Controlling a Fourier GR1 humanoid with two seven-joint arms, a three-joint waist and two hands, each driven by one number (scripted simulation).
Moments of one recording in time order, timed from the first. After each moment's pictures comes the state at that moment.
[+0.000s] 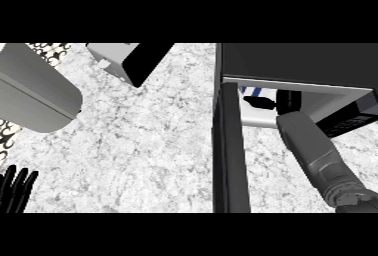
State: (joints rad) left arm 0.47 0.10 0.24 -1.89 0.21 -0.43 -0.37; right arm -0.95 -0.19 -0.18 -0.09 0.23 -0.77 -0.75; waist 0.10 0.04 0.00
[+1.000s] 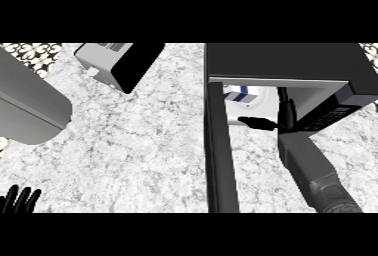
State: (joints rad) left arm 0.61 0.03 0.20 -1.98 0.14 -0.46 -0.41; right arm -0.79 -0.15 -0.27 -0.18 0.12 -0.44 -0.94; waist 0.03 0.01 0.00
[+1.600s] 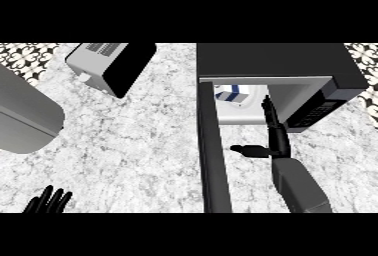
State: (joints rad) left arm 0.63 0.03 0.07 -2.02 0.14 -0.56 -0.36; right arm -0.58 -0.07 -0.23 -0.32 0.07 -0.14 -1.00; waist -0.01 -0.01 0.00
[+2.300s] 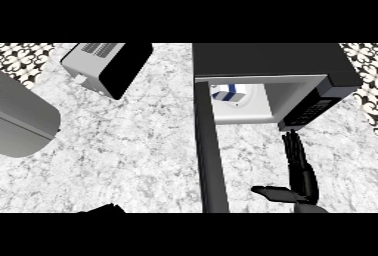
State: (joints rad) left arm 0.52 0.01 -0.13 -1.97 -0.08 -0.53 -0.34; right arm -0.12 -0.07 -0.14 -0.82 -0.01 0.10 -0.97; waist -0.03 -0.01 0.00
